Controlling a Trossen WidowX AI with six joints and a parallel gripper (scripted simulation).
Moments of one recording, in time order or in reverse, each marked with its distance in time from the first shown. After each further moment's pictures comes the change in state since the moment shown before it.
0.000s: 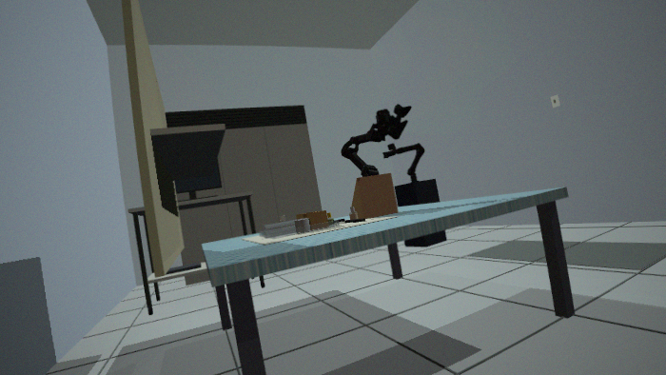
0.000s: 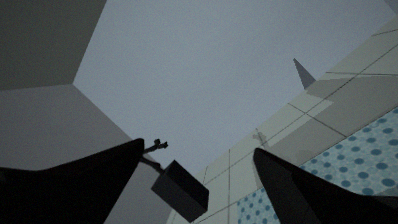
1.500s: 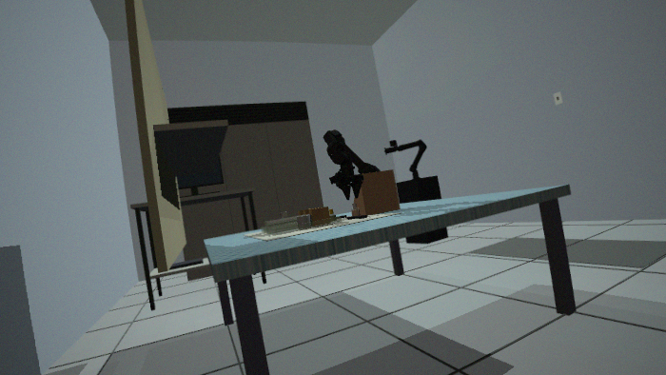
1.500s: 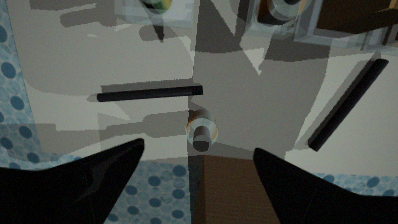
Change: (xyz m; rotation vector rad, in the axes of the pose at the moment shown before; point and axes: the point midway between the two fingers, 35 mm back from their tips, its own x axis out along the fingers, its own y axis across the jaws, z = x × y) arm -0.218 -0.394 0.043 0.612 0.375 -1.704
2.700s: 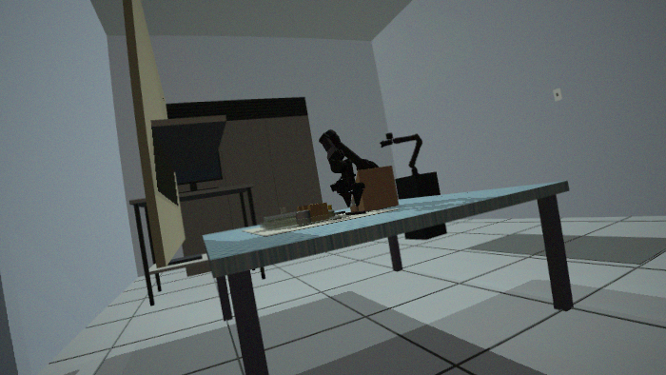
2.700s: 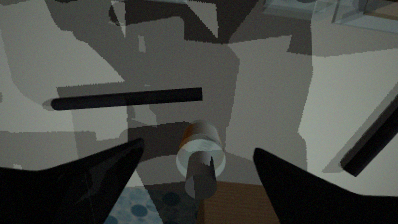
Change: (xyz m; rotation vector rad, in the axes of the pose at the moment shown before) arm 0.055 -0.003 -0.002 -0.002 0.002 -0.008
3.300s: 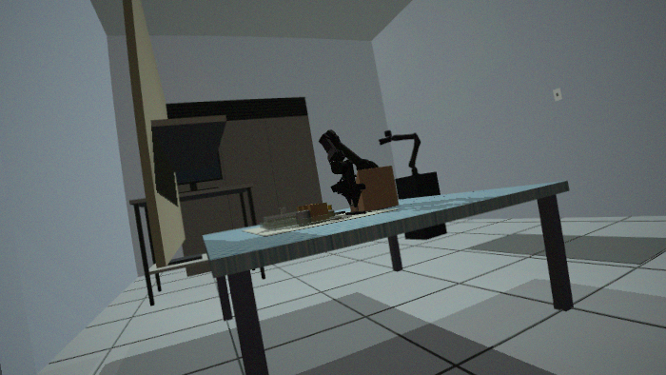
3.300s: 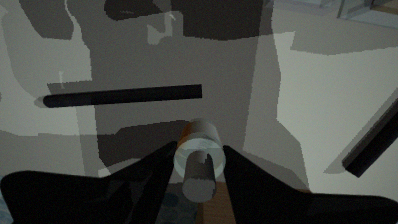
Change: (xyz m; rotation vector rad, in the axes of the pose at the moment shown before) arm 0.004 -0.001 -0.003 -0.007 0.005 -0.007
